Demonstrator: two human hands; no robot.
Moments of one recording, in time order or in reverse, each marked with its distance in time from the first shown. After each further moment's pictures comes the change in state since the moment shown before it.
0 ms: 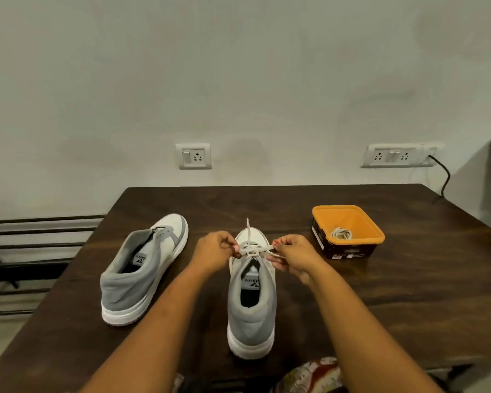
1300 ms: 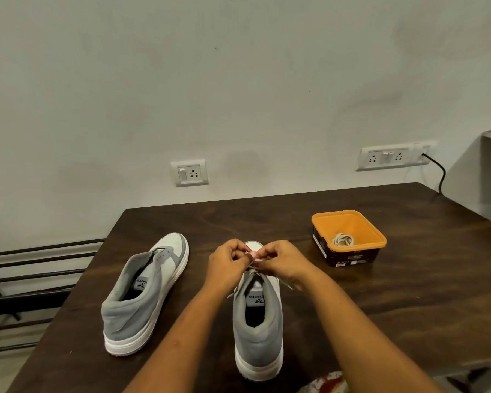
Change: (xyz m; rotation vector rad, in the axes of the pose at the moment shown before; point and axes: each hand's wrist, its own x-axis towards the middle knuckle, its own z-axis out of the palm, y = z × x) left_hand -0.010 0.023 0.017 -0.130 0.112 0.117; right_hand 0.008 -0.007 0.011 -0.231 -0.177 -0.232
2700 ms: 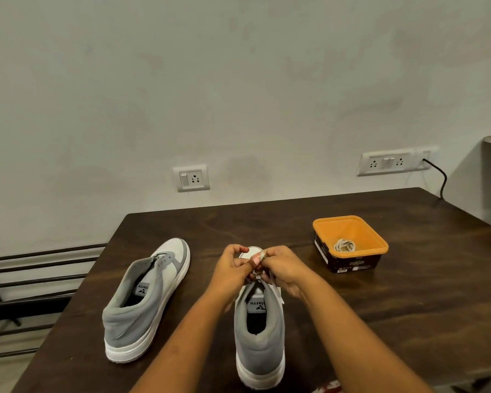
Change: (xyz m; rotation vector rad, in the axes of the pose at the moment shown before) left_hand -0.004 0.003 0.002 -0.407 -0.163 -0.183; right_hand 0.007 -0.008 0.010 0.169 0.048 0.173
